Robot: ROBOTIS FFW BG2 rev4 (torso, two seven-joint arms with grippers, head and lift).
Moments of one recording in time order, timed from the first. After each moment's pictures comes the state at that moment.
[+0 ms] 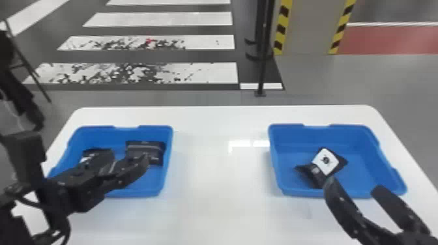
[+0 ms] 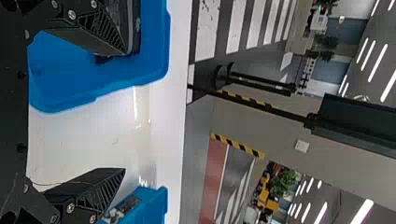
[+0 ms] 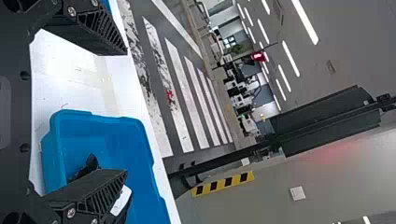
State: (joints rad) left arm 0.39 0.12 0.36 -2.37 0.32 0.90 -0.50; right arm 0.92 0.00 -0.06 -2.54 -0.39 0.27 0.16
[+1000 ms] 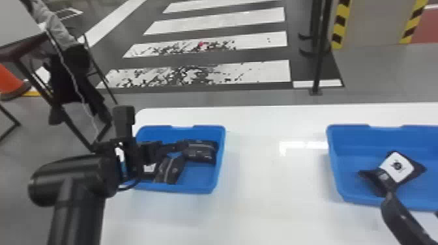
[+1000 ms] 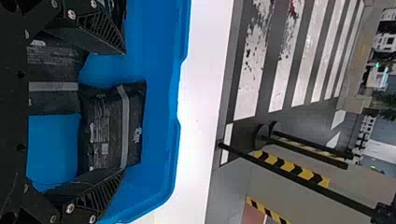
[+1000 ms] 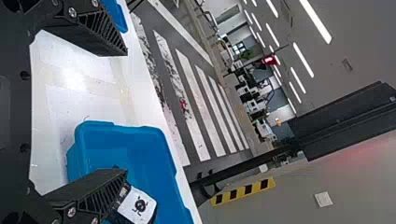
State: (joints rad) left arm -0.09 0.22 0.30 -1.76 0.13 1.02 -0.48; right arm 0.90 0.00 -0.06 -2.50 -0.44 0.32 0.19
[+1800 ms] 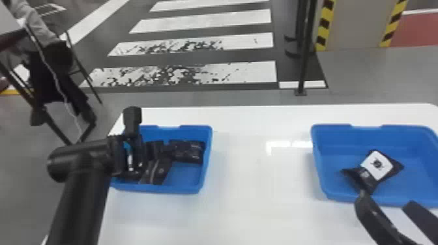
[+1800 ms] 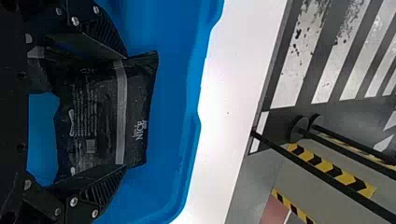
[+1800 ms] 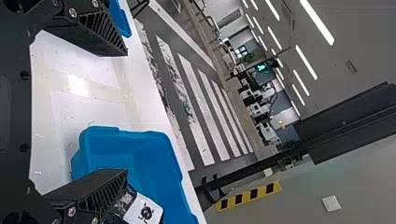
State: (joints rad) left arm -0.33 0.25 0.21 -1.32 0.18 1.00 -0.49; right arm 0.87 0.00 -0.05 -2.47 -0.45 0.33 0.20
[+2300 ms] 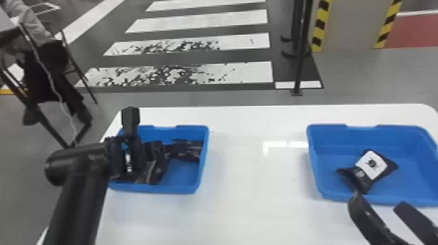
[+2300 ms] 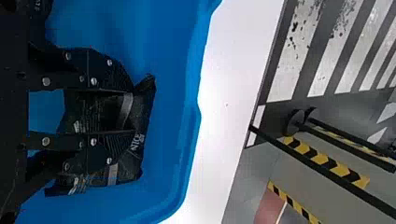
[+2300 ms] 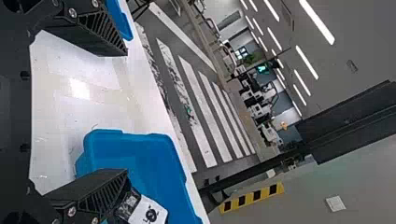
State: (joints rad) left arm -0.33 0.24 0.19 -1.30 0.19 0.94 -0.50; right arm 0.88 0.00 -0.04 -2.46 -0.46 0.33 0.20
